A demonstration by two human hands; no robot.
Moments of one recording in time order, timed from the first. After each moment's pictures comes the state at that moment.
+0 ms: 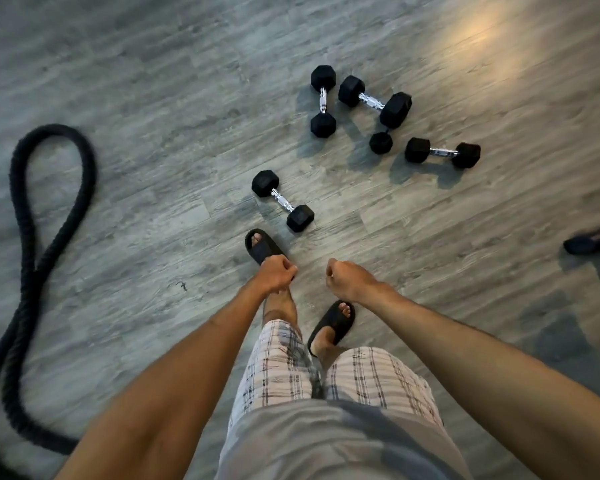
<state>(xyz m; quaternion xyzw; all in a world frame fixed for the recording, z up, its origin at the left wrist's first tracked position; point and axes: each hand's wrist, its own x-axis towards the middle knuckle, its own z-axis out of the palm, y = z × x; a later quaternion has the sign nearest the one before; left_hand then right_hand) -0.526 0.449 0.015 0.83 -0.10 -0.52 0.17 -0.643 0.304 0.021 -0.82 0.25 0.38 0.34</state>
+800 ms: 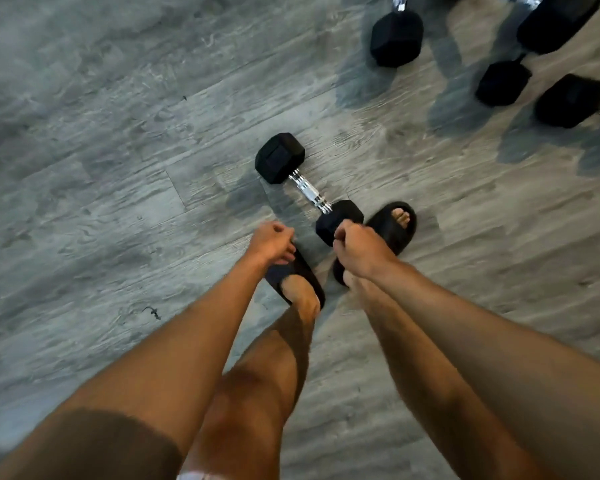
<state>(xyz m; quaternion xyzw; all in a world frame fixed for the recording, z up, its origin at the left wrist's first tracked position) -0.312 0.412 -0.375 0.76 0.16 -0.57 0.25 -0.414 0.270 -0.353 -0.78 0.33 0.39 0.36</state>
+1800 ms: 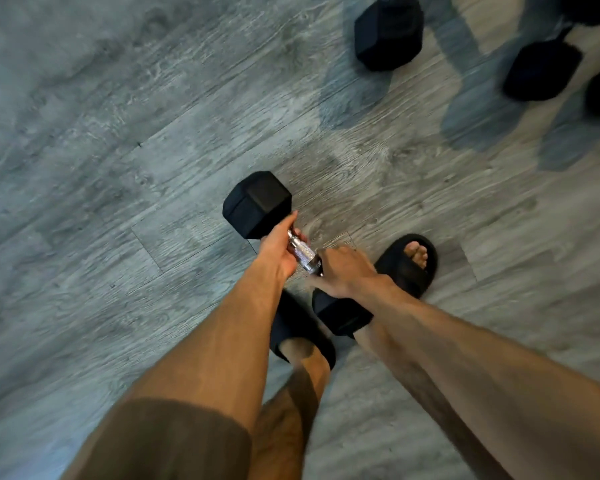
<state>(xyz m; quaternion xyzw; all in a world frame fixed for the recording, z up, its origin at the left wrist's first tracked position) -0.266 0.318 -0.534 0.53 0.50 -0.48 0.49 -0.368 0.238 -0.509 -0.79 0.22 0.46 0.33</state>
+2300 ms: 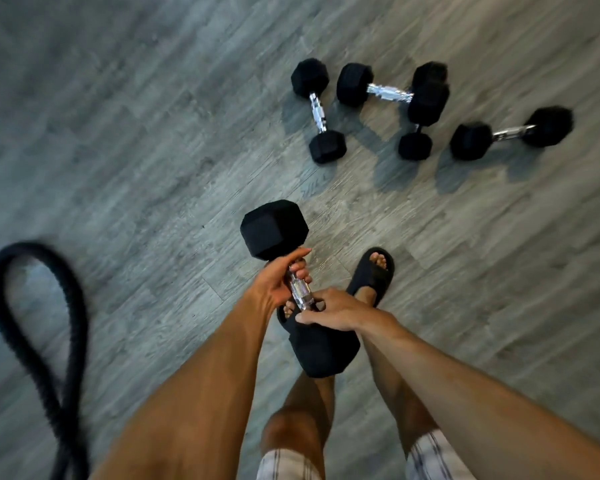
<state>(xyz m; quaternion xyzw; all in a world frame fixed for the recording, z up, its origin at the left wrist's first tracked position) -0.243 0.261 -0.192 0.56 0.31 -0.64 0.43 -0.382 0.199 -0.183 -0.60 0.33 0.41 0.60</state>
